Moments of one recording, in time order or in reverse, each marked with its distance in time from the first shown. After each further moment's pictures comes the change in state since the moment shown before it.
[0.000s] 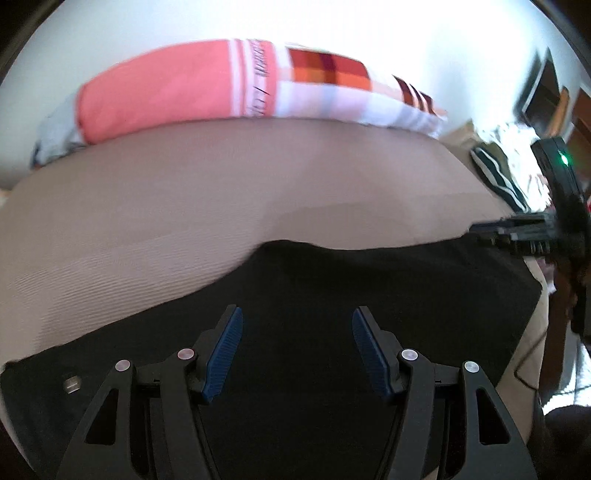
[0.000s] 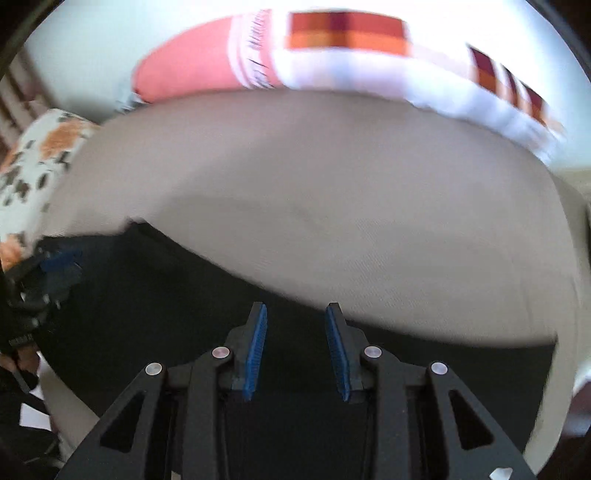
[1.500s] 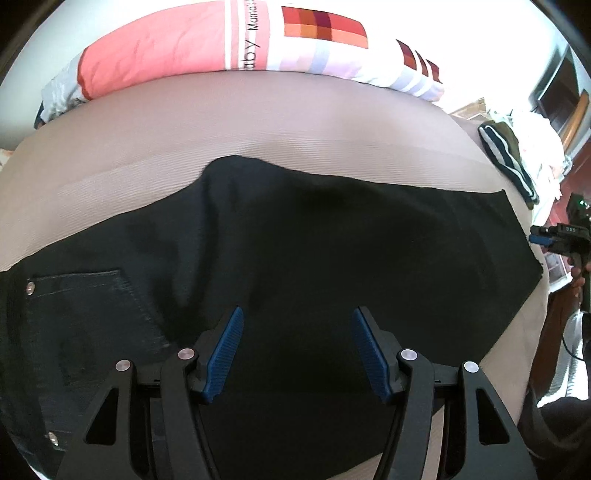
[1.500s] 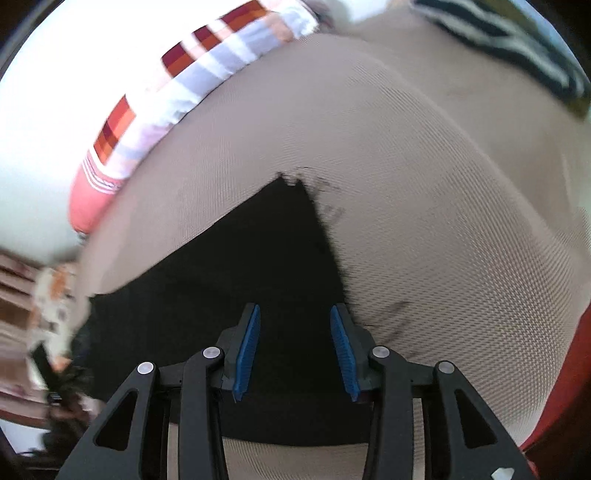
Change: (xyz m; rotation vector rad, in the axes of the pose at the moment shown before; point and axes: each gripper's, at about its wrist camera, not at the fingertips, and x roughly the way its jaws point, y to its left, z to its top) left arm 0.010 -0.048 -0.044 -0.080 0.111 0.042; right arm -0.047 -0.319 -0.160 0.593 -0.054 0.232
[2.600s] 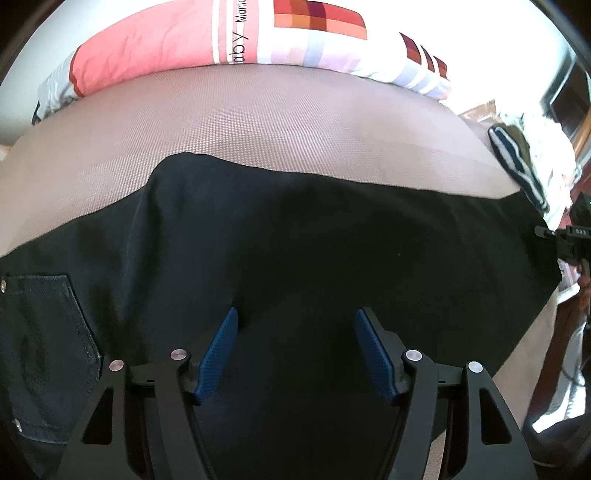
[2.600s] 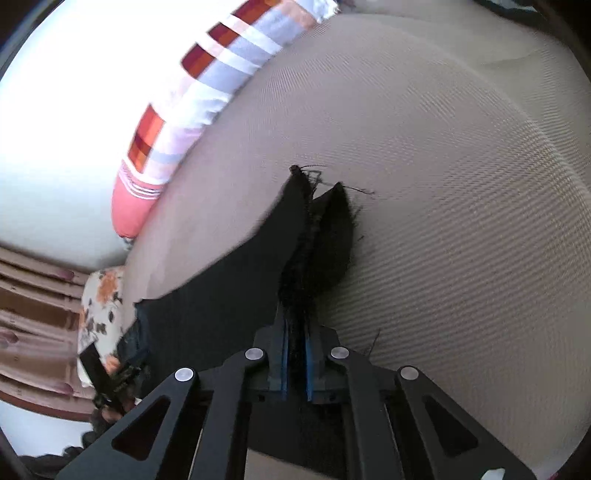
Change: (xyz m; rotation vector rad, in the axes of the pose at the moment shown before) left arm 0.029 -0.026 0.006 -0.049 -0.012 0.023; right arm 0.025 0.024 0.008 0.017 0.014 0.213
